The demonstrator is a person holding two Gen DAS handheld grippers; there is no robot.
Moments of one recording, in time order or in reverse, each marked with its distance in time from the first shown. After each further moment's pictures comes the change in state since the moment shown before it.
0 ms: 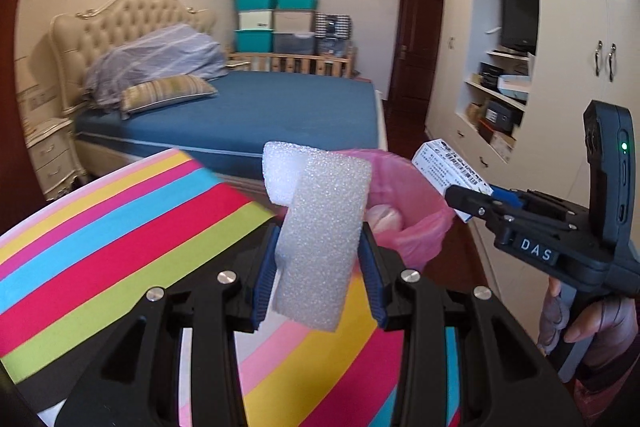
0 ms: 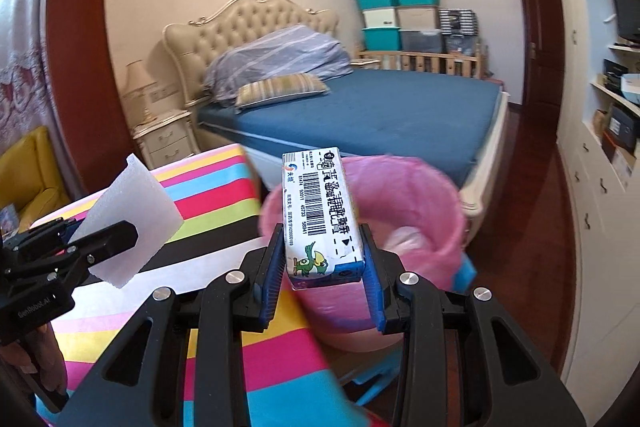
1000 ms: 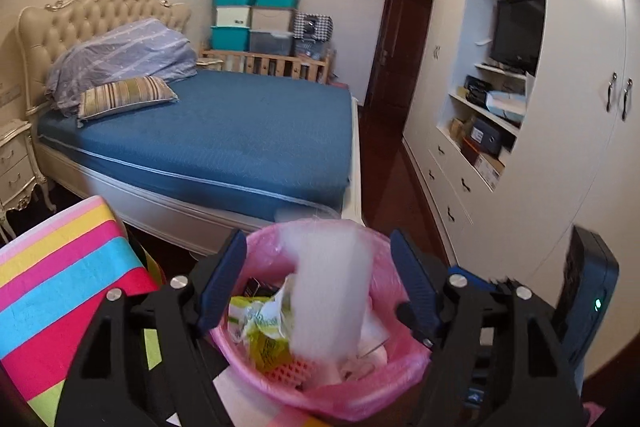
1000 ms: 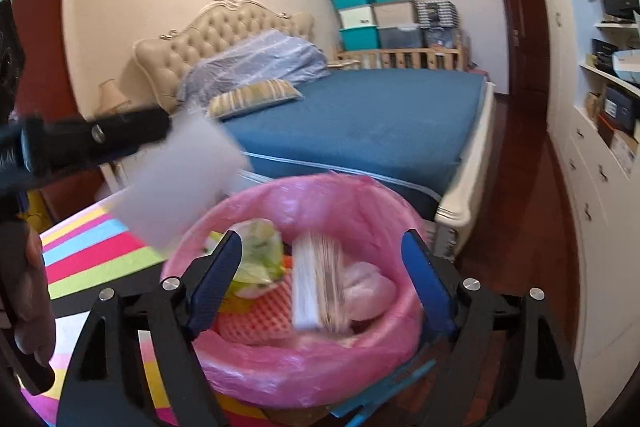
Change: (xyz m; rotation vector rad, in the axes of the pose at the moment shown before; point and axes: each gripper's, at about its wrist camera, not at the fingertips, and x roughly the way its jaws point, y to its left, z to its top) left arm 0.123 -0.029 0.093 -0.043 0.002 -0.098; right arm 0.076 -0.073 0.013 0.073 -0.002 -0.042
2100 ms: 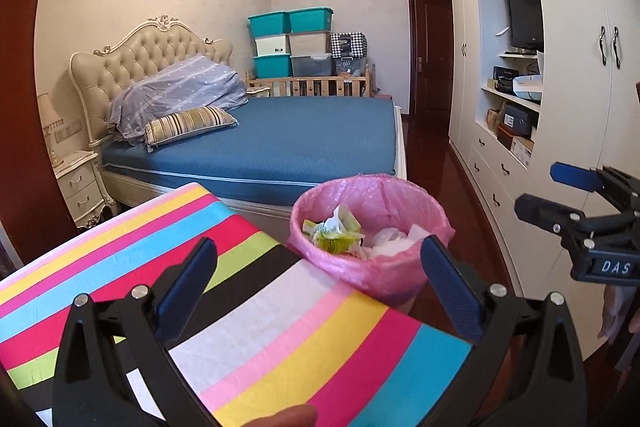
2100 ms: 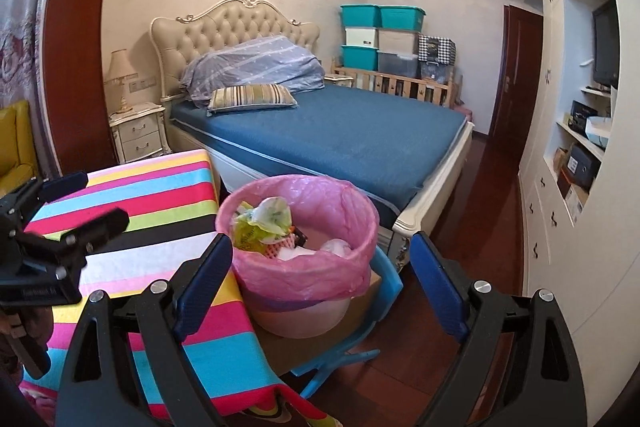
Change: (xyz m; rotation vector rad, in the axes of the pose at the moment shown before) left arm -0.159 -0.023 -0.081 0.103 -0.082 0.236; right arm -0.167 0.052 -0.007 -0.202 -0.032 -0.066
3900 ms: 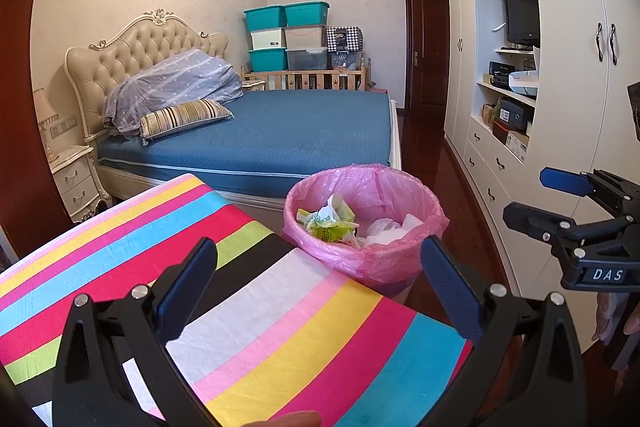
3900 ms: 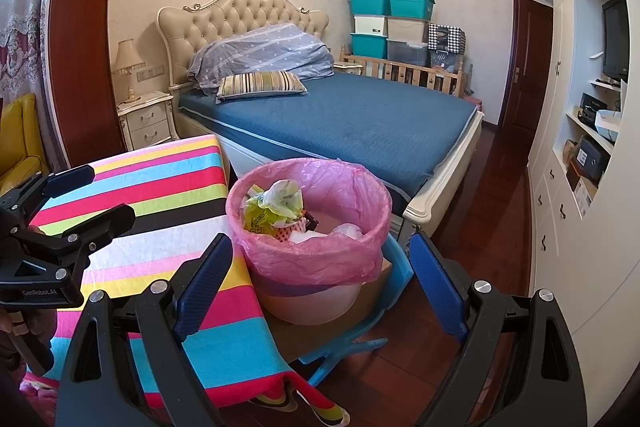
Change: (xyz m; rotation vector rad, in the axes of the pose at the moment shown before) left arm 0.004 -0.002 -0.009 0.000 0.021 -0.019; right arm 0.004 -0.002 -0.007 0.010 0.041 0.020
